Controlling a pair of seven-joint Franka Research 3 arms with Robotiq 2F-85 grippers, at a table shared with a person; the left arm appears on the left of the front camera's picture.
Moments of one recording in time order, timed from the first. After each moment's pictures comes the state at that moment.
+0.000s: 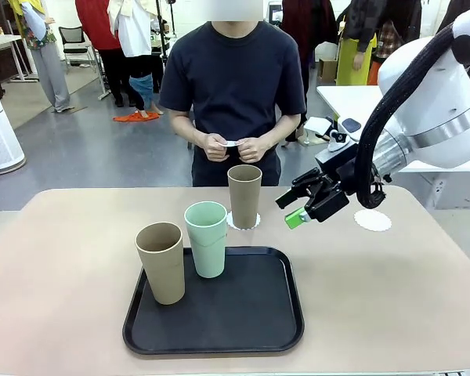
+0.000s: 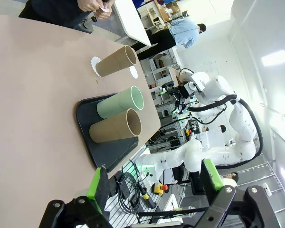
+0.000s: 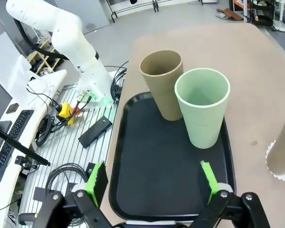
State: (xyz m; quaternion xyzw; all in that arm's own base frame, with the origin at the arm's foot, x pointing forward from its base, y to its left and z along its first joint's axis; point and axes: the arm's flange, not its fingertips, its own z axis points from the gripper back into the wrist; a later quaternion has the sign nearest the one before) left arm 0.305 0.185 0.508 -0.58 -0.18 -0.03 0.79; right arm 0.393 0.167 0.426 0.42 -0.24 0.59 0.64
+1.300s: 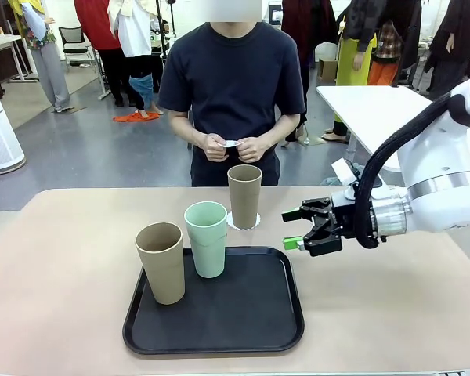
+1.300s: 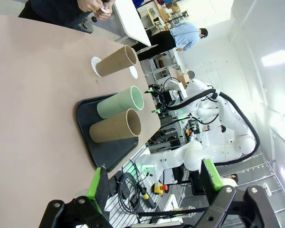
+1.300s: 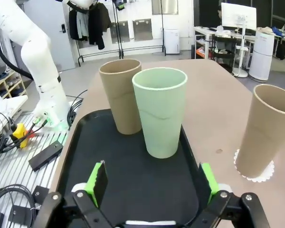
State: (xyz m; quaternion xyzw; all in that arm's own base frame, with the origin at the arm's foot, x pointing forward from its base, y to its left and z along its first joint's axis) left arm 0.305 0.185 0.508 -0.58 -0.18 -0.03 0.79; right arm 0.383 0.137 0.316 0.42 -0.43 0.52 0.60
